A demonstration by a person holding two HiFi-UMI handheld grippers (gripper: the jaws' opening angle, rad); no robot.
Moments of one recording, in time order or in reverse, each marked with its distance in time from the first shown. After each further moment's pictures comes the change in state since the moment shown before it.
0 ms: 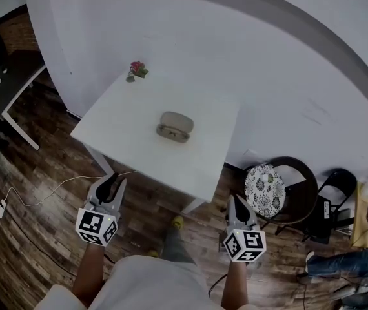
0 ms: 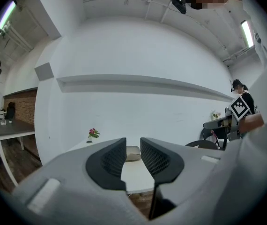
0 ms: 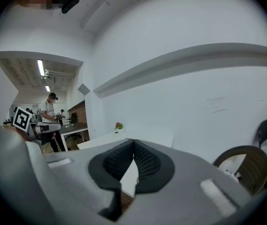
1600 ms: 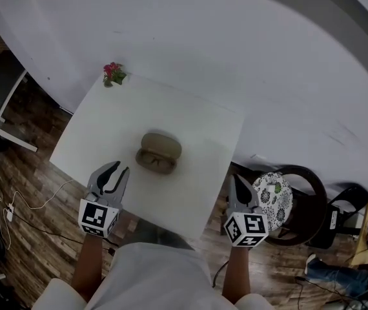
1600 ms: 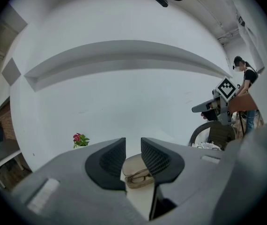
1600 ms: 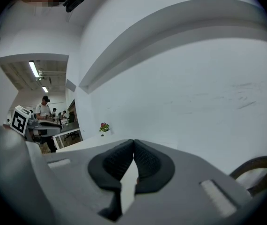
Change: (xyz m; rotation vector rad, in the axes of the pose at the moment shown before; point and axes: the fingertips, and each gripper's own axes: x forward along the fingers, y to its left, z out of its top) left arm 0.280 0.031 -0.001 0.183 0.168 -0.049; right arm 0.263 -0.132 0.046 0.033 0.074 0.033
